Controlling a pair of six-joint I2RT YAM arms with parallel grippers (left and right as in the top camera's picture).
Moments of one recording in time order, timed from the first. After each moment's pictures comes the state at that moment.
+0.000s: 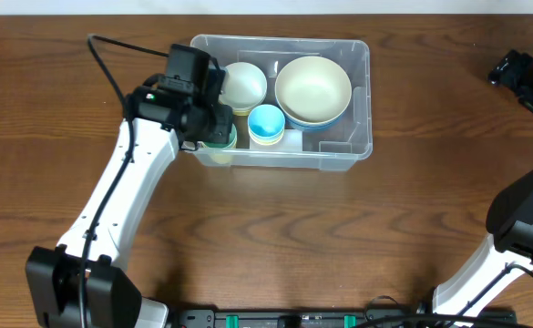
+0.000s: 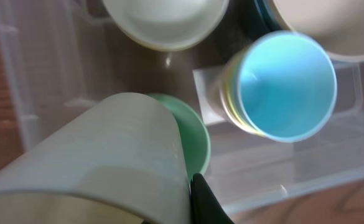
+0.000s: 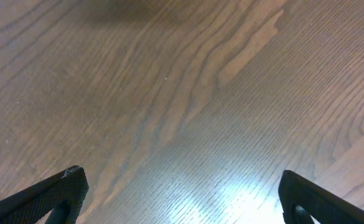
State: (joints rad) left arm -0.28 1.62 1.41 -0.95 0.13 -0.09; right arm -0.37 2.06 2.01 -1.18 0.18 0.44
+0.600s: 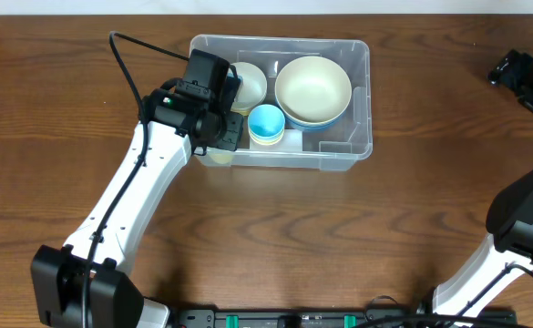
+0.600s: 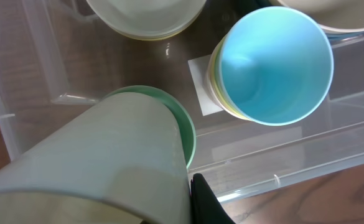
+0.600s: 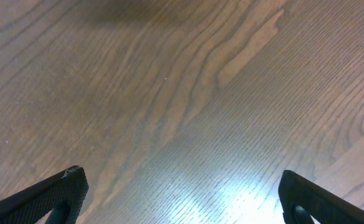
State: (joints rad) left arm -0.34 1.62 1.41 -0.97 0.06 -0.06; right arm -0.37 2.06 2.01 -1.18 0.18 0.44
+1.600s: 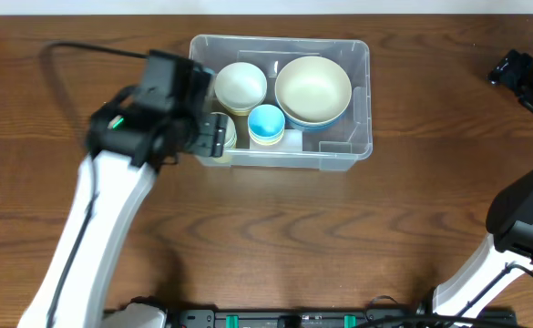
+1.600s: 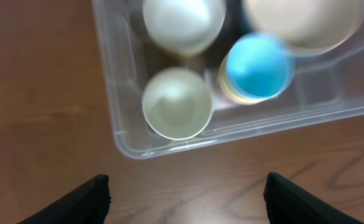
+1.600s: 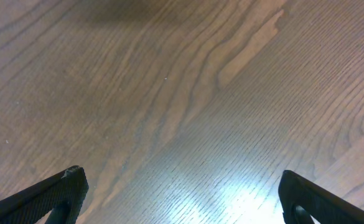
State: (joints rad) left arm -0.28 1.38 1.50 -1.13 0.04 -0.07; right arm -0.37 2.06 2.01 -1.18 0.18 0.44
